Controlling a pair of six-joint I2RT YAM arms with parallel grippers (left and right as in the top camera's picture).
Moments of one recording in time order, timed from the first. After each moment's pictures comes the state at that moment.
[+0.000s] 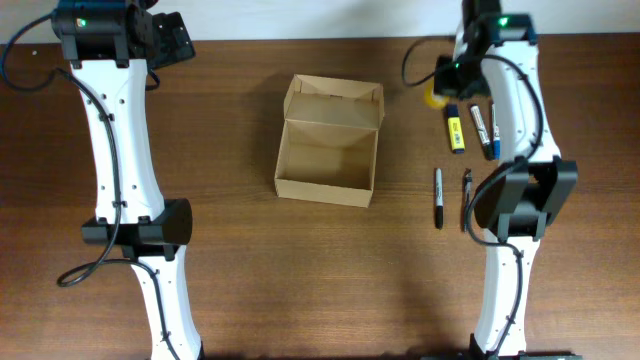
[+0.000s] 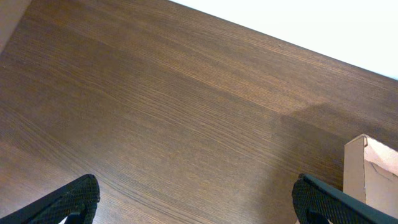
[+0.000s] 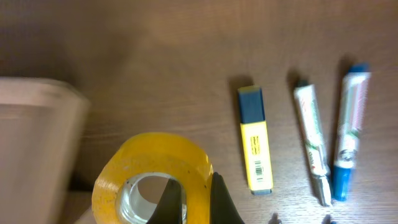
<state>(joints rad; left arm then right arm) -0.02 2.35 3.03 -1.69 -0.26 -0.33 0.01 2.45 2.60 -1.41 -0.05 0.16</state>
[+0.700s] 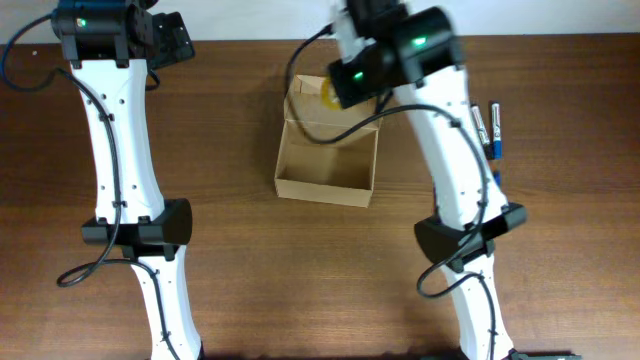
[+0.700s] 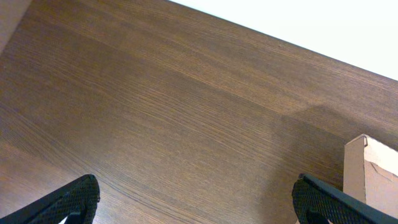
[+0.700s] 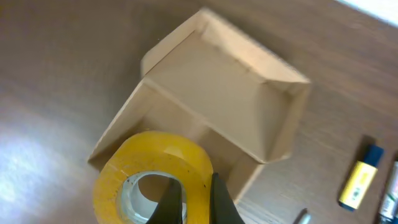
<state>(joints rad) -0.02 2.35 3.03 -1.69 -0.26 -0.33 0.48 2.36 2.89 -1.63 -0.03 0.01</state>
